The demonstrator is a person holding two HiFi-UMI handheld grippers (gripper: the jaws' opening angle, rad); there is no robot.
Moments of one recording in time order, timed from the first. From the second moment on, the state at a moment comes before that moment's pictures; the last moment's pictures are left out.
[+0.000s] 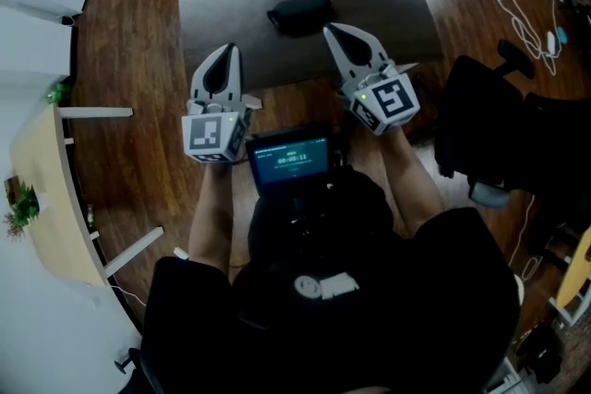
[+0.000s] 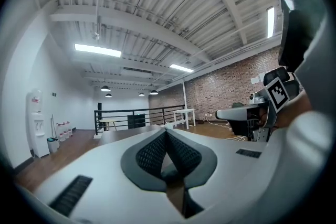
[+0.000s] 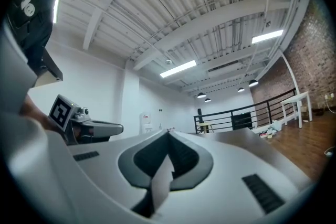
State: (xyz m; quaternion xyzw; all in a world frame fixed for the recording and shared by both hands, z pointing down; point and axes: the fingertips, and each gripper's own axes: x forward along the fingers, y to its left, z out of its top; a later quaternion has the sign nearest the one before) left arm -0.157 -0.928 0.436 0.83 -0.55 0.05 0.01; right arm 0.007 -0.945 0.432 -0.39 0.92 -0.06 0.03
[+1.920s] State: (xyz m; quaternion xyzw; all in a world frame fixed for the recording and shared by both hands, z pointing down) left arm -0.228 -0.499 0.414 0.83 -0.56 0.02 -0.01; right arm -0.079 -0.518 0.403 -0.39 0.92 -0.02 0.03
